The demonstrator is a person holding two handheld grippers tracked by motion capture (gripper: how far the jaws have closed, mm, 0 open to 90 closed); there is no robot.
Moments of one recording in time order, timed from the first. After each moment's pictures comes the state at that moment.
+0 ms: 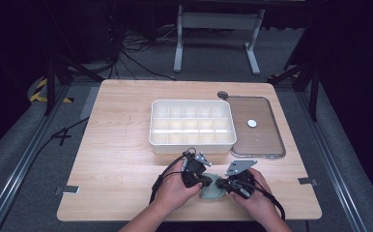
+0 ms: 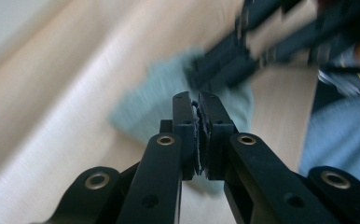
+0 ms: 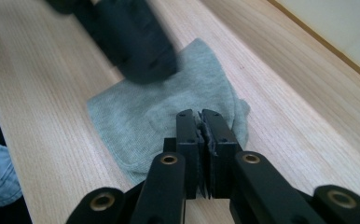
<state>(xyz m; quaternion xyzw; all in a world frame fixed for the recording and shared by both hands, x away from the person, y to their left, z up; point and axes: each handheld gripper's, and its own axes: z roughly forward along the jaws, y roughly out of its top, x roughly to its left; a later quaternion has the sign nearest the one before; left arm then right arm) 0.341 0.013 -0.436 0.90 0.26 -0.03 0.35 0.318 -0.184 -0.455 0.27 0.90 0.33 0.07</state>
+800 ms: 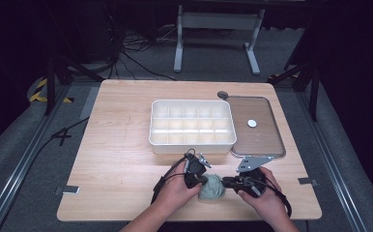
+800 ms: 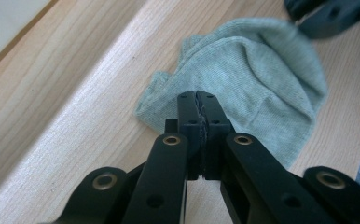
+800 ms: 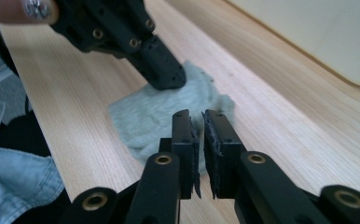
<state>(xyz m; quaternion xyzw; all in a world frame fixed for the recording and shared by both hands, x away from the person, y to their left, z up) 0.342 0.009 -0.450 0.92 0.28 0.00 0.29 0.312 -0.204 -0.434 0.30 0.88 0.36 0.05</state>
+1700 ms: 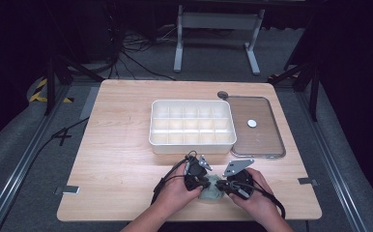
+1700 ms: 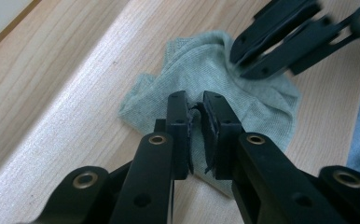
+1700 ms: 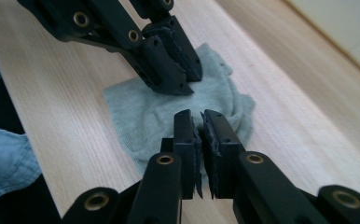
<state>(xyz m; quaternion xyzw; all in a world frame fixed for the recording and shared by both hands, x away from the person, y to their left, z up) 0.338 0.008 -0.453 0.92 0.26 -0.01 0.30 0.315 -0.176 -0.445 0.27 0.91 0.30 0.06</state>
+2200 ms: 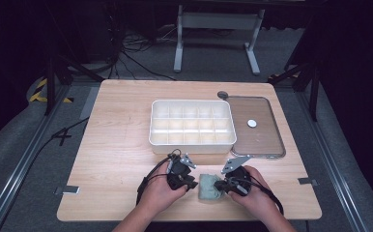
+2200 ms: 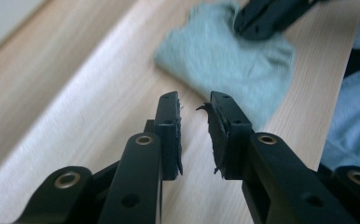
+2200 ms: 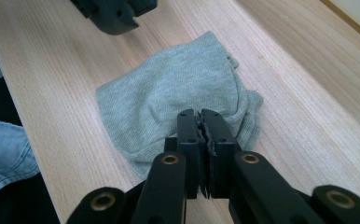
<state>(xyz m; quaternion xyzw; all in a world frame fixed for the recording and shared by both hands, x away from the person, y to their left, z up) 0.335 0.054 -0.446 0.91 0.27 -0.04 0.30 0.325 -0.177 -0.450 0.27 0.91 0.30 0.03</state>
